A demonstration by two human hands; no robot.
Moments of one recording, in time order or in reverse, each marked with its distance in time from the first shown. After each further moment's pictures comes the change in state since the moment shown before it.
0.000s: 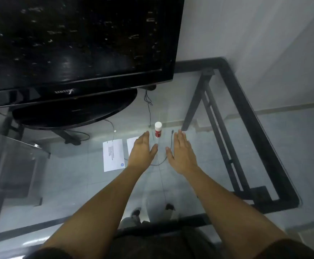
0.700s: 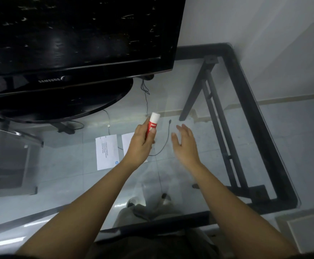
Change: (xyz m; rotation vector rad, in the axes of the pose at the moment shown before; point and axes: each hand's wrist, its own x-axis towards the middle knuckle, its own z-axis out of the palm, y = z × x) left_hand 0.016 0.012 -0.011 -0.558 0.012 0.055; right_hand 0.015 -0.005 -0.028 0.476 0.069 0.187
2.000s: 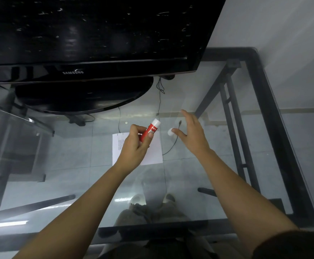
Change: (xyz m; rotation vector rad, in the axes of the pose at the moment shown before) left_hand -0.022 -0.014 -0.059 0.027 0.110 -0.102; right_hand 0.052 -0.023 0.019 -0.170 -0.081 -0.266
